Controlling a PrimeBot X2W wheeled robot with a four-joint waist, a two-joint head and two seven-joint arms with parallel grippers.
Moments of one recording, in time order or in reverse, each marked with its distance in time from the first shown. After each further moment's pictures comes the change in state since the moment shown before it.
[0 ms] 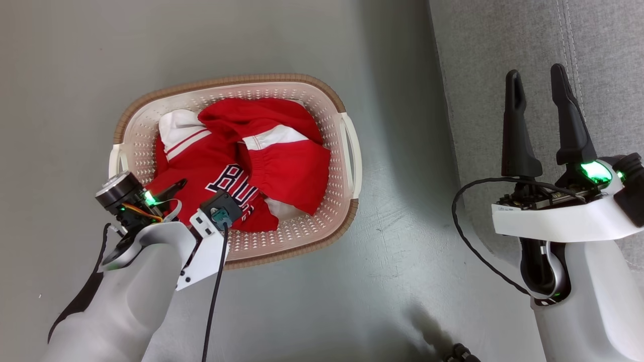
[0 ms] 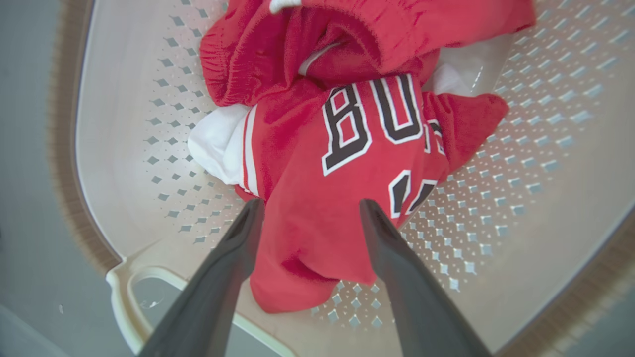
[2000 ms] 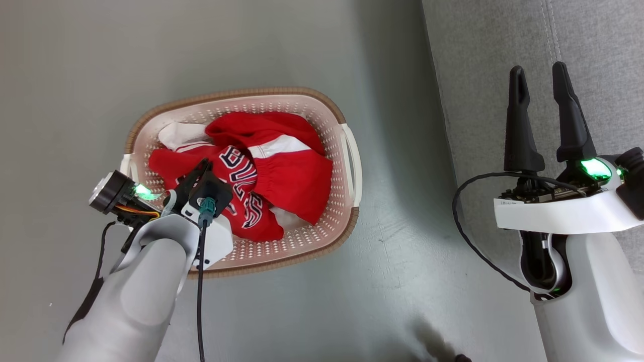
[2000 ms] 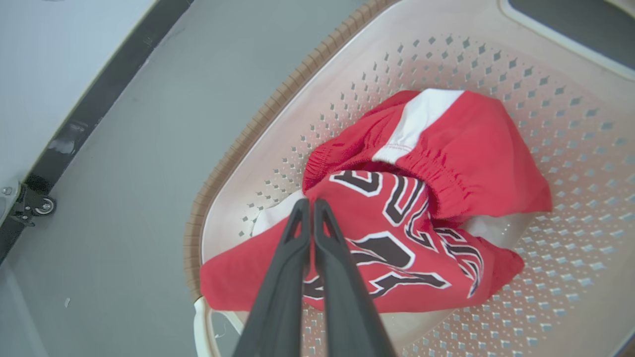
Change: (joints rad) left arm 0.039 -0.037 0.111 -0.059 -0.141 0.141 -0.196; right arm -0.020 0.000 -0.005 0.034 0.041 0.000 0.000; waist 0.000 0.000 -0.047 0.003
